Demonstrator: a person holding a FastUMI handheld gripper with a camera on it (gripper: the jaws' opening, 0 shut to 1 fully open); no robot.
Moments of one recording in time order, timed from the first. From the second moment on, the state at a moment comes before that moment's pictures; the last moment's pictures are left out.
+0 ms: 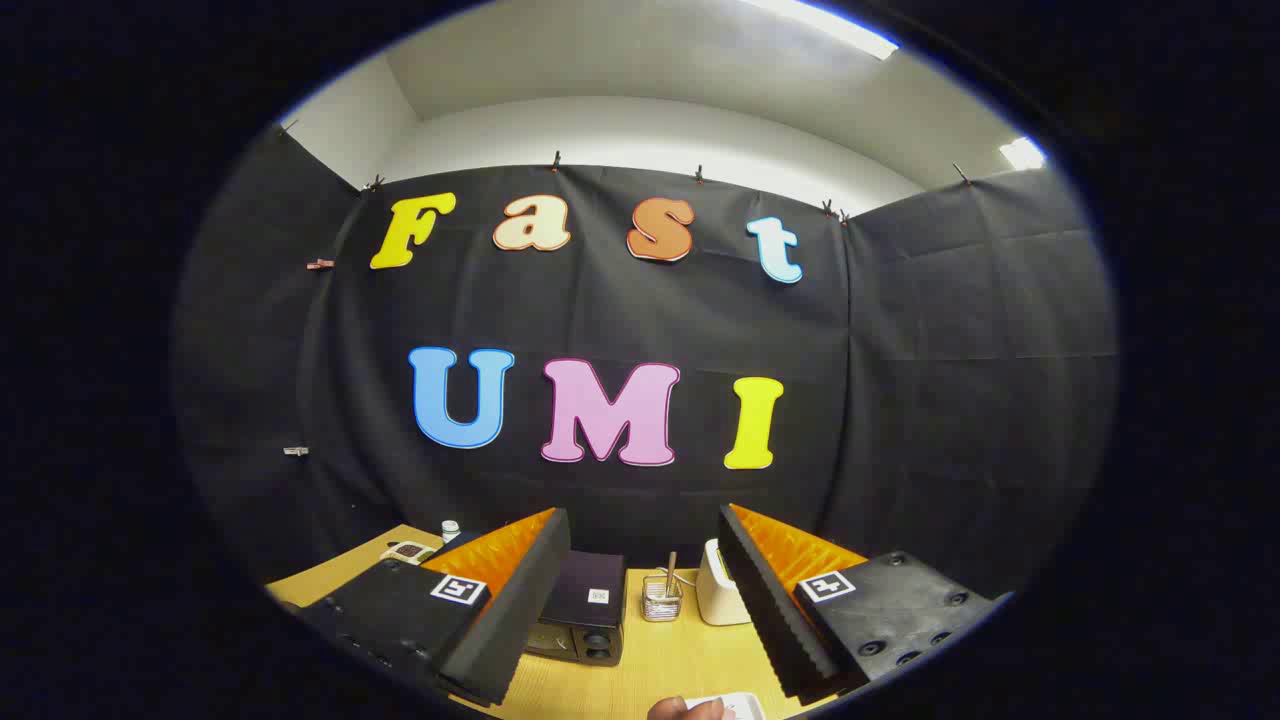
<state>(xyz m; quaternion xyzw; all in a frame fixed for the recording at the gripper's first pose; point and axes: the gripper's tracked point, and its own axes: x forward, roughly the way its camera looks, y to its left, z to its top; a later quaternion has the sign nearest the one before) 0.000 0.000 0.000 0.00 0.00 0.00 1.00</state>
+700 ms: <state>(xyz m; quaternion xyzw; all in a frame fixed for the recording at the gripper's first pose) 0.006 0.003 -0.002 -0.01 0.00 0.00 1.00</state>
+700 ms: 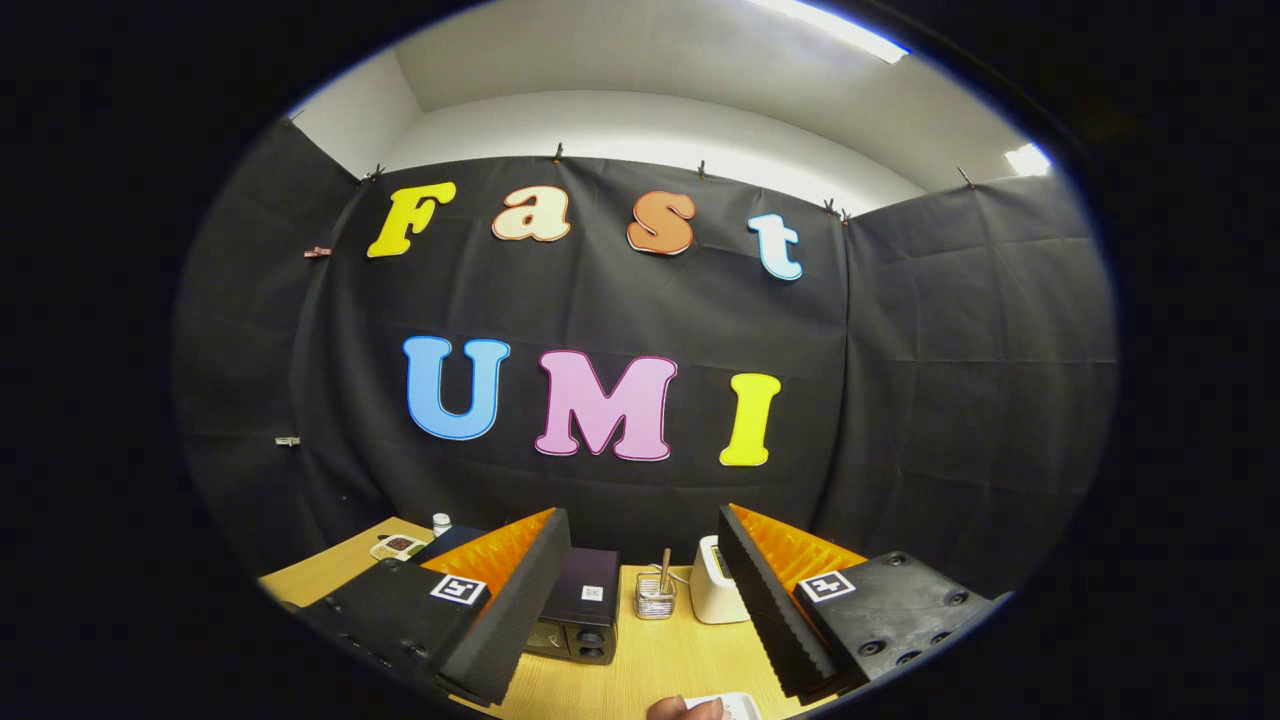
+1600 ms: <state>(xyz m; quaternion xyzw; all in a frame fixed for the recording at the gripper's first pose) 0.017 0.038 -0.032 -0.01 0.03 0.02 1.00</state>
